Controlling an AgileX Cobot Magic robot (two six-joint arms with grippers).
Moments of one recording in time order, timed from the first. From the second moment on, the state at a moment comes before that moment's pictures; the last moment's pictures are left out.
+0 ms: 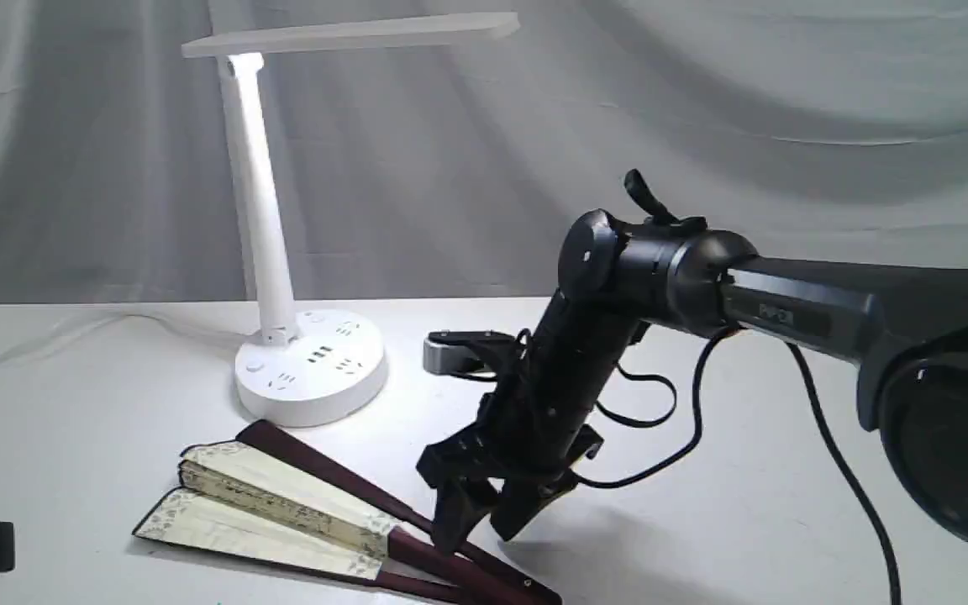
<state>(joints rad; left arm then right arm) -0.06 1.08 -0.54 -0.25 0.51 -0.09 0.29 2.42 -1.94 0.52 1.17 -0.41</state>
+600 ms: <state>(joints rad) -0.06 1.08 -0.54 -0.25 0.52 -0.09 0.27 2.41 -1.94 0.69 0.93 -0.42</state>
